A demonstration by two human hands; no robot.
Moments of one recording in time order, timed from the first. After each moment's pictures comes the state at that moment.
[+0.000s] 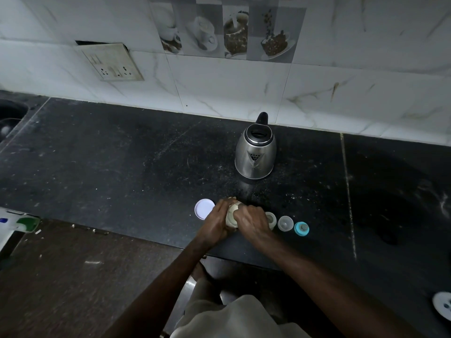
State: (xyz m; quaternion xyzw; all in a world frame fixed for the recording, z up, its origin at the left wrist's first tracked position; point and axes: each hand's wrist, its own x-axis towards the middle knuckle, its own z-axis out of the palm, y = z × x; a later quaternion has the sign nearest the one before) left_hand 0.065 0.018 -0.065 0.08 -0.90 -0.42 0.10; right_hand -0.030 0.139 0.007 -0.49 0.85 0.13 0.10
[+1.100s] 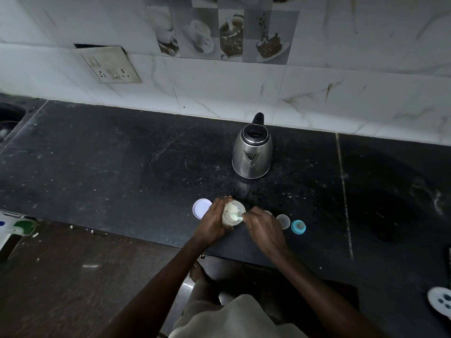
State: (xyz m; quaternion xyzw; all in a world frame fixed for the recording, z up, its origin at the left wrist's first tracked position) left_hand 0.069 0.021 -0.055 0.11 -0.90 -0.41 0.08; right_hand -0.024 0.200 -0.010 -0.40 0.90 -0.16 0.08
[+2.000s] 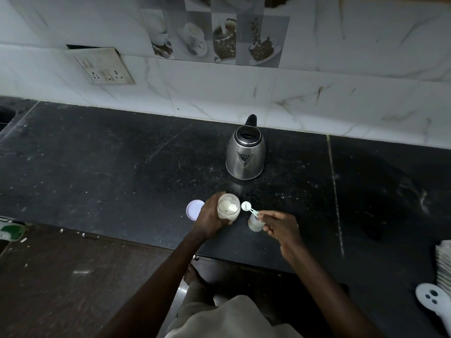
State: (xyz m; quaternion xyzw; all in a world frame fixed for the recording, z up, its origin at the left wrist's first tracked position) left_hand 0.045 0.021 -0.057 0.23 -0.86 -0.45 0.05; right_hand -0.048 0.240 0.019 0.08 0.73 -0.59 0.33
